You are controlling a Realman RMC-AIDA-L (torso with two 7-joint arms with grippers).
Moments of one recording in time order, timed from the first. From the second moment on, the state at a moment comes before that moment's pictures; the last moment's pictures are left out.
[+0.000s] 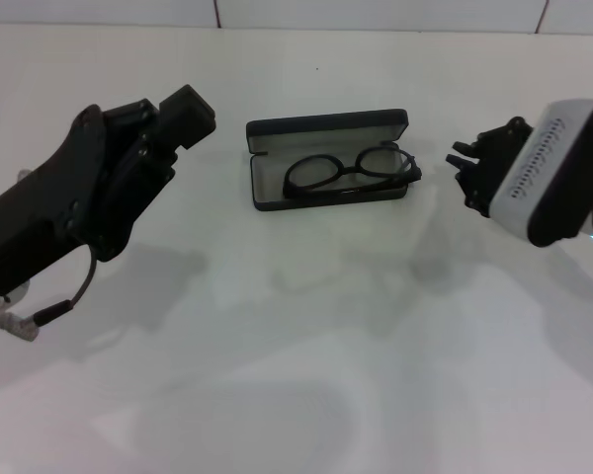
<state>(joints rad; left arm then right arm) -0.37 -2.03 1.28 0.36 0.88 2.02 -1.09 0.31 2.02 -1.86 -1.17 -2.16 -0.34 1.77</state>
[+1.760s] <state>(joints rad) -0.35 -2.04 1.29 0.36 0.88 2.02 -1.08 0.48 2.03 -1.92 -1.02 -2.06 -0.33 1.77</state>
